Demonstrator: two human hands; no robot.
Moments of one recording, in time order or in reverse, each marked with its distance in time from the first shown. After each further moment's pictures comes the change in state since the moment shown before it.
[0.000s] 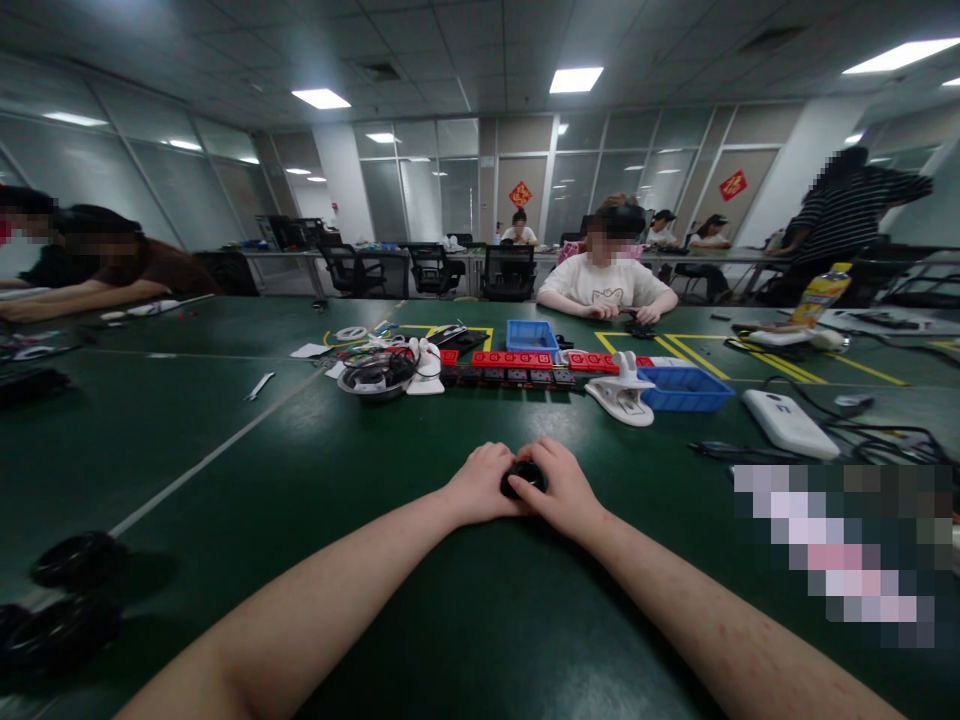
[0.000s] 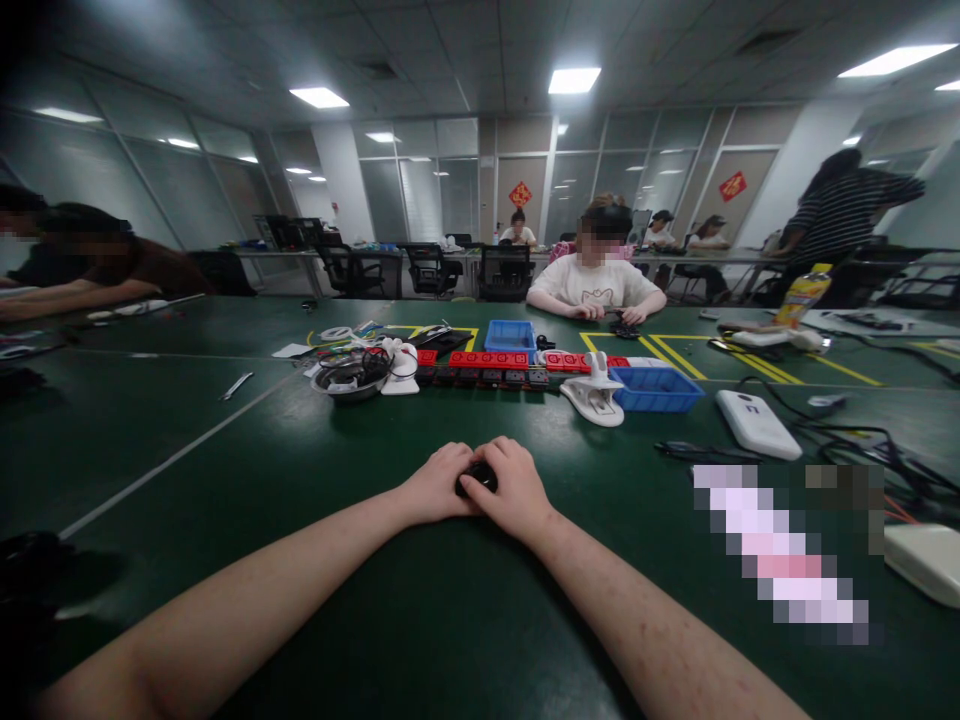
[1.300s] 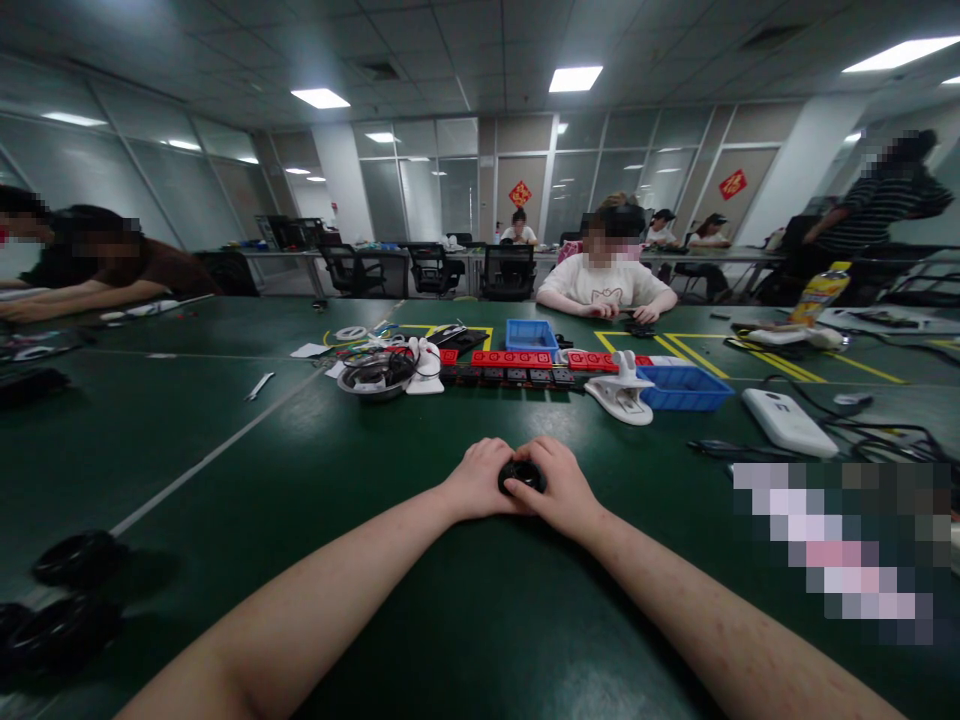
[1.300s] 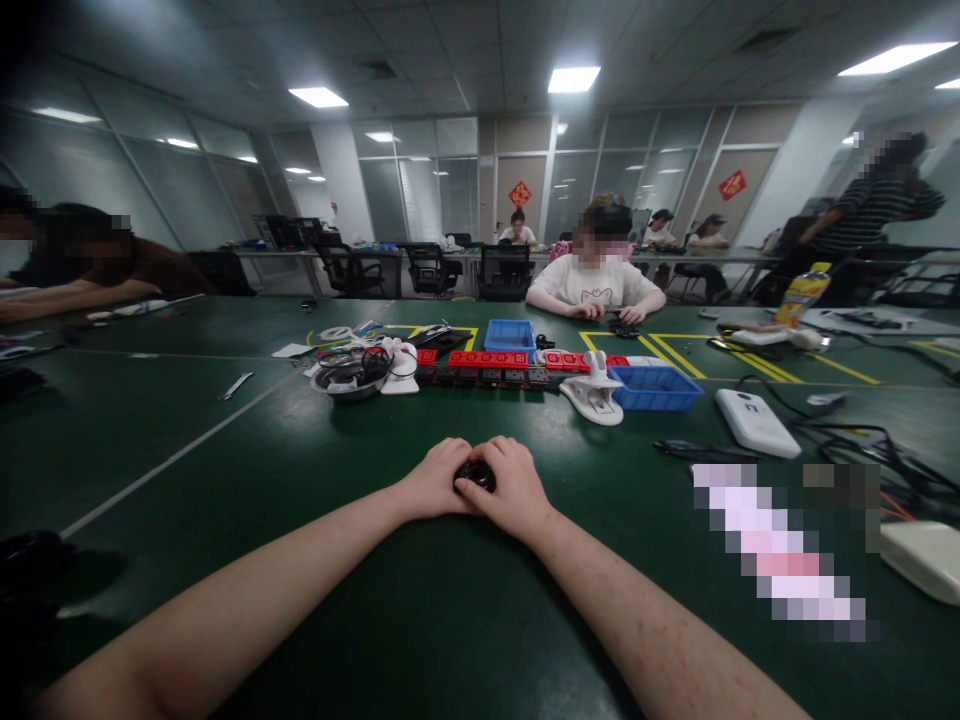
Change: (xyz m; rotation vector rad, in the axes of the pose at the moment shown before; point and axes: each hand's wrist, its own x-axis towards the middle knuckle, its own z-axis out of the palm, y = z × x) left_hand 0.001 -0.007 0.001 -0.030 0.034 0.005; right_hand 0.000 -0.001 -0.001 -0.034 -0.015 -0.010
